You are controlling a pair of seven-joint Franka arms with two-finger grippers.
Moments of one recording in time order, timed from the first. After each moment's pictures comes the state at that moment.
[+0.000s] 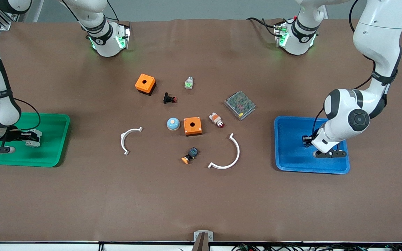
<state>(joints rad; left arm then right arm) 0.07 0.49 -0.13 -2.04 0.07 2.47 -0.11 -0.38 0.58 -0.09 -1.76 0.11 2.23 -0.57</state>
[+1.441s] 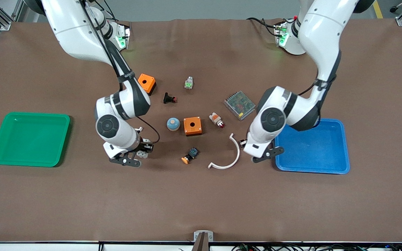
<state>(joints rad) -0.40 0.67 -0.14 -1.54 0.07 2.13 -0.91 0.45 0.65 -0.07 -1.68 0.11 2.32 0.51</state>
